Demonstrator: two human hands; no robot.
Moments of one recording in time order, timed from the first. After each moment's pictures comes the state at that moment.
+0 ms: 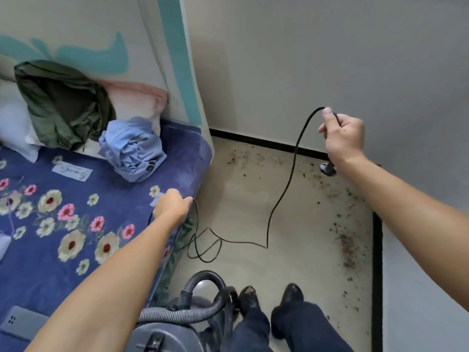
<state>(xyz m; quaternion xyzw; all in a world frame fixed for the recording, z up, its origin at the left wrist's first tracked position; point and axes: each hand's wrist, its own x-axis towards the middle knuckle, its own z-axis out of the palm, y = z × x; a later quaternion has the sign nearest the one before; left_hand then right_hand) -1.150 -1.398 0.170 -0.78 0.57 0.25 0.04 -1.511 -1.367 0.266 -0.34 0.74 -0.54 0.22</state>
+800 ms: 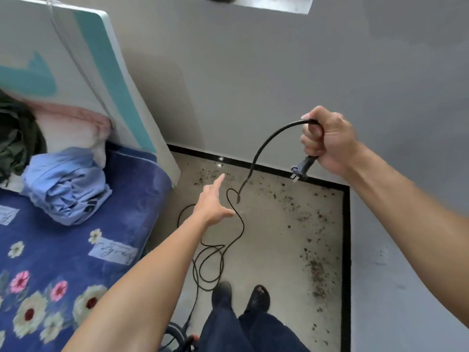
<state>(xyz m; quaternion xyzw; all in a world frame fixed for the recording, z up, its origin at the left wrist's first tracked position) -1.413 -1.511 0.144 -0.58 0.68 0.44 0.00 -1.668 -1.483 0.302 -0.31 0.55 -0.54 0.55</state>
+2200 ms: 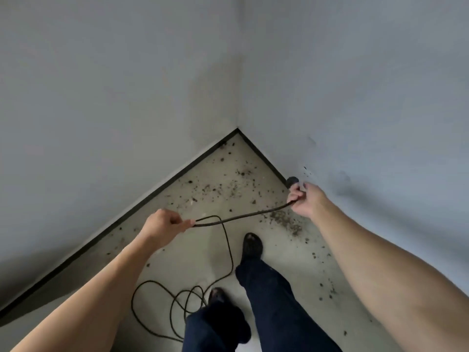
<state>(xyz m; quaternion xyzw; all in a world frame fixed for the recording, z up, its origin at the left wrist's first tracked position) -1.776 -1.615 0.041 -0.28 0.85 0.32 0.32 -1.932 -1.297 -0.014 0.56 0.33 -0.71 0.28</state>
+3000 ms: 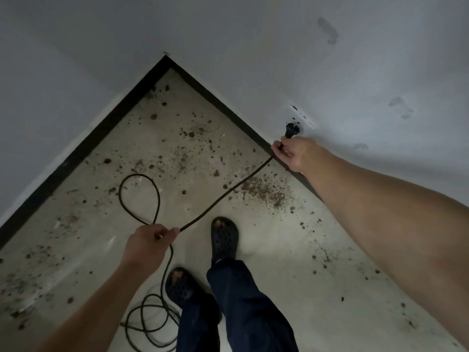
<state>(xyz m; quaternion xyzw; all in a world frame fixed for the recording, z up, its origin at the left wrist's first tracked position) -1.795 -1.525 -0.262 -0.32 0.79 0.36 0.37 -2.005 -1.237 -0.299 0.57 0.50 -0.60 0.23</state>
